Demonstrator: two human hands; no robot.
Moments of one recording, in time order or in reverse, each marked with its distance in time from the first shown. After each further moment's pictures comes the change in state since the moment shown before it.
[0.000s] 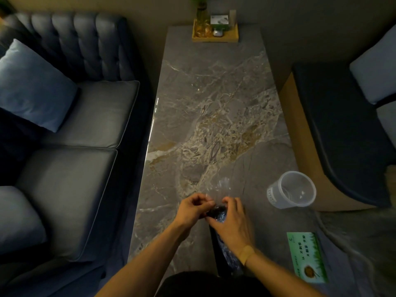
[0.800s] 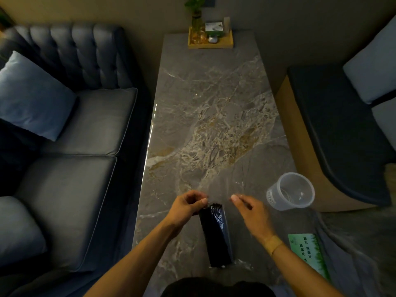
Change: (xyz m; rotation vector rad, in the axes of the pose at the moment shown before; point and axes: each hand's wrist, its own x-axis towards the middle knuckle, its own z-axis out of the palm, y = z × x) left_hand -0.007 0.032 -0.014 0.095 -0.084 0.073; right_hand 0.026 0.027 -0.041 0.594 0.048 0.082
